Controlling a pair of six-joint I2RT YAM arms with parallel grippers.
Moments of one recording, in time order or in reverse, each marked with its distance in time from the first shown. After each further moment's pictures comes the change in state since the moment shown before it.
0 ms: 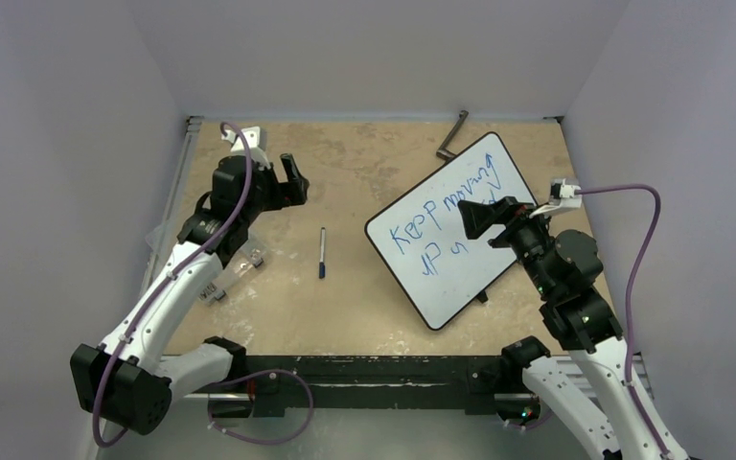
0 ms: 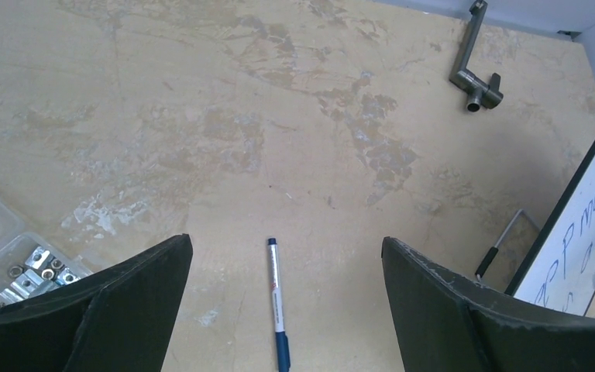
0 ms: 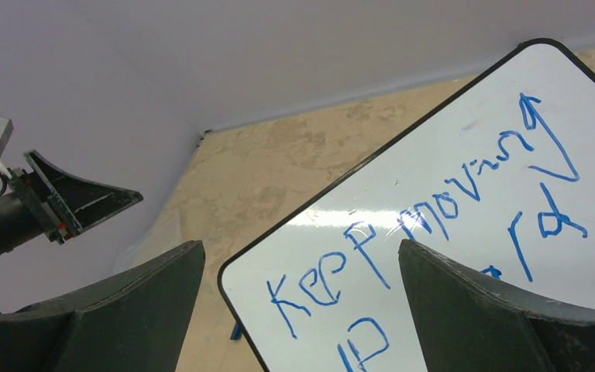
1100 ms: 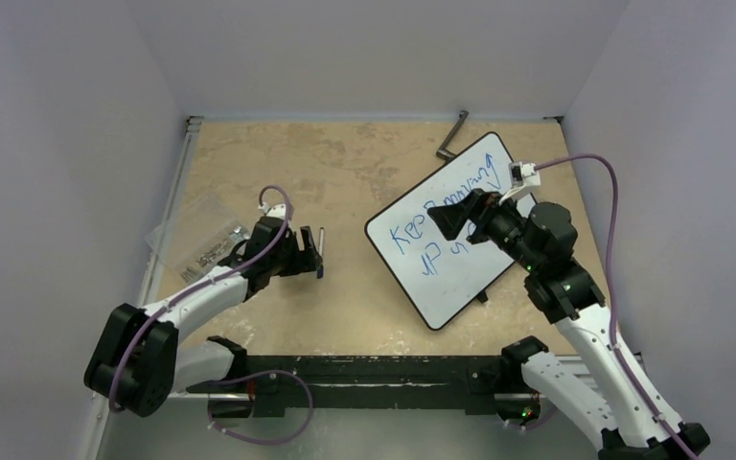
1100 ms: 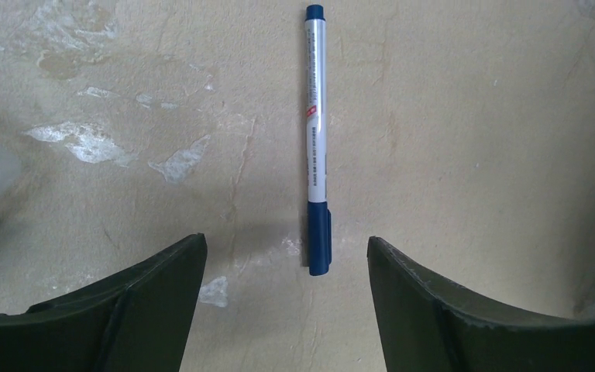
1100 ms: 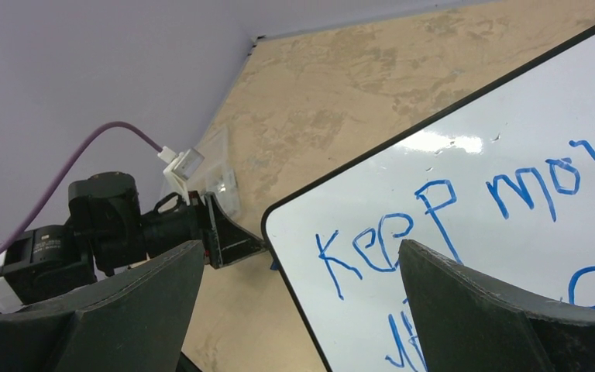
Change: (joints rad) left arm -0.077 0.105 -0.500 0.214 0.089 -0.147; right arm 0.000 0.187 0.041 0.011 -0.276 0.027
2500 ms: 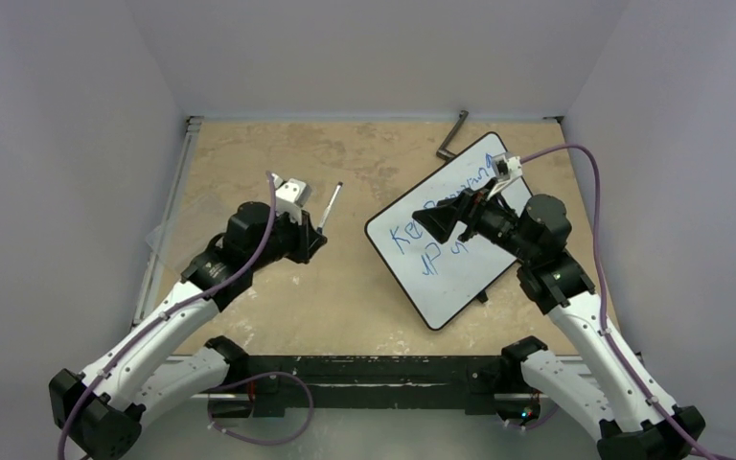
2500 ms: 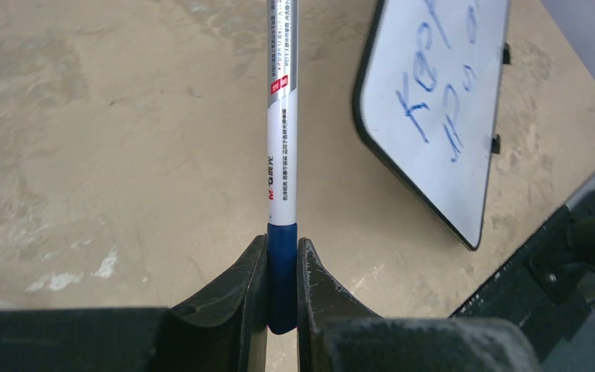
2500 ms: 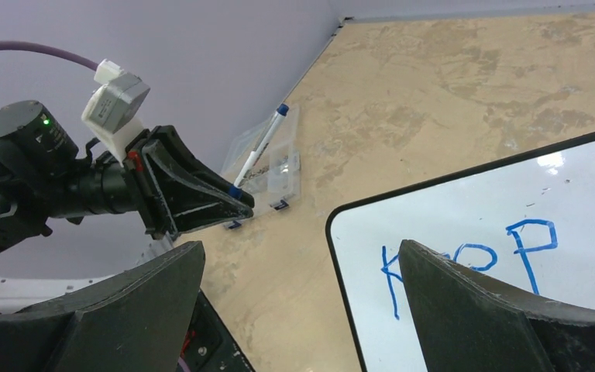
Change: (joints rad) left arm -0.179 -0.309 0.293 -0.243 0.172 0.296; right arm 0.000 0.062 -0.008 0.162 -0.235 0.013
